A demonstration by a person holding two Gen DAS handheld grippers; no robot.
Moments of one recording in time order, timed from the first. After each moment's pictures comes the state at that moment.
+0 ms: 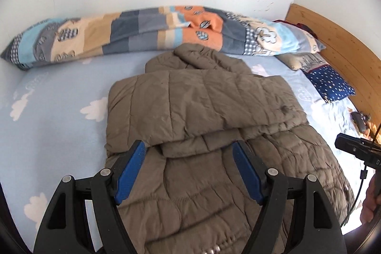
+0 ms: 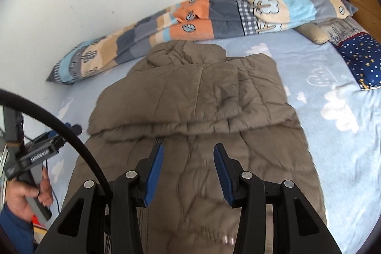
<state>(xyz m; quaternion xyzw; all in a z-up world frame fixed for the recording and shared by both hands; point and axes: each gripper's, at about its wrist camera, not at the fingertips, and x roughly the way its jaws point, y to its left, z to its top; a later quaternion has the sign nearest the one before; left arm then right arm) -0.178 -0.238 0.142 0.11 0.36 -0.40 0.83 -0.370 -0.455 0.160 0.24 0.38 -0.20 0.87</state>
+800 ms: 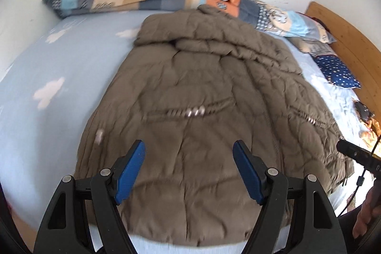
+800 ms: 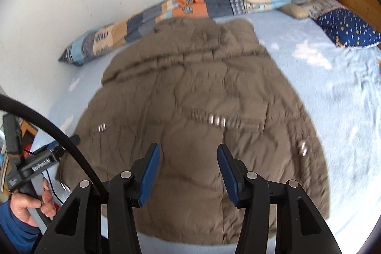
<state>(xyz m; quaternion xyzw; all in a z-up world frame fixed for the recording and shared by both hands) -0.334 -0.132 0.081 0.07 0.43 -0.31 0.84 -0.502 -0.370 0.124 0.25 0.40 -0.19 0.86</state>
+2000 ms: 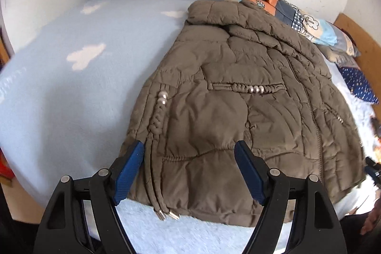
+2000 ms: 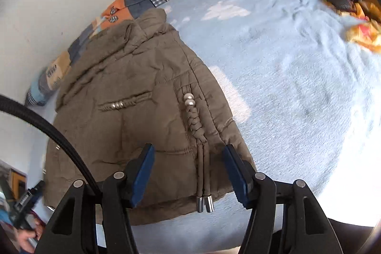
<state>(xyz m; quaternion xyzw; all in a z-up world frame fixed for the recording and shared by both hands) -0.317 -0.072 0.054 0.05 0.45 -0.24 0.86 -0.605 -0.430 0.091 0.35 0.38 -0.32 0.79</state>
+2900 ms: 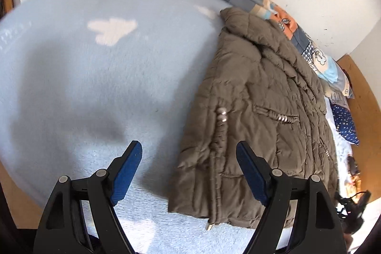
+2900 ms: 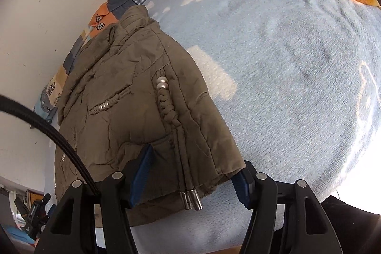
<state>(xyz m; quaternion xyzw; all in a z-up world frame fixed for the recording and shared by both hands) -0.252 0.006 0.037 -0.10 0.52 -0.25 0.81 -0.621 -0.440 0.058 0.45 0.35 -0.32 0.76</state>
